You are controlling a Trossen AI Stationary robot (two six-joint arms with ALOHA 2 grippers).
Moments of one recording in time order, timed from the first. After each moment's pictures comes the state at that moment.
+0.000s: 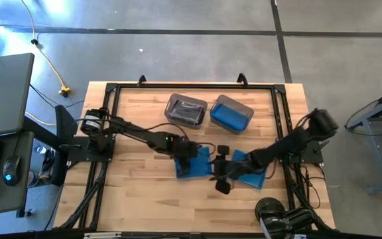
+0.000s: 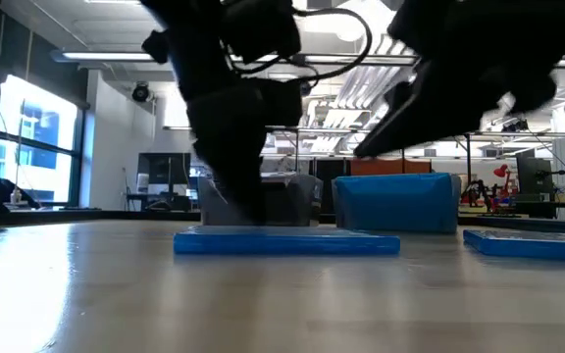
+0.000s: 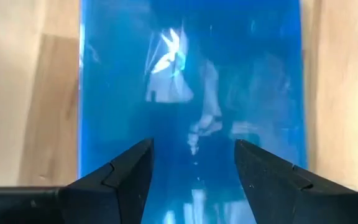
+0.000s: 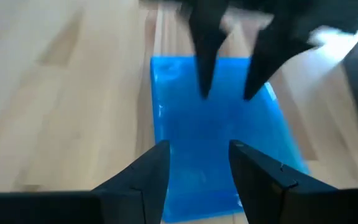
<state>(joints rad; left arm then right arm) -0.13 1.87 1.19 -0.38 -0.01 -0.25 0.42 1.62 0.70 0.28 0.41 0.18</state>
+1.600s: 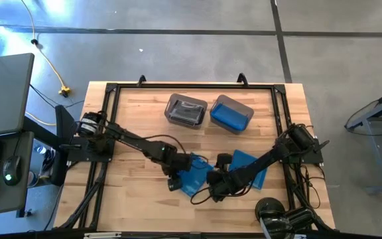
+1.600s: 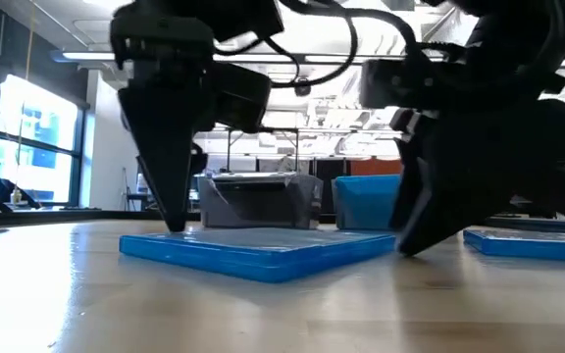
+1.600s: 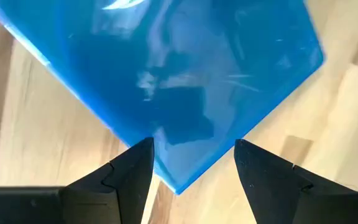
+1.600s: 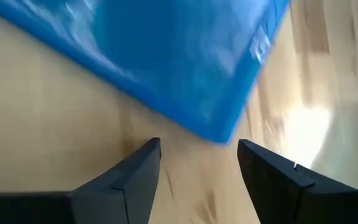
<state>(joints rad) -0.25 1.84 1.20 -0.58 0.22 -0.57 0.50 1.97 1.19 -0.63 0.55 0.51</state>
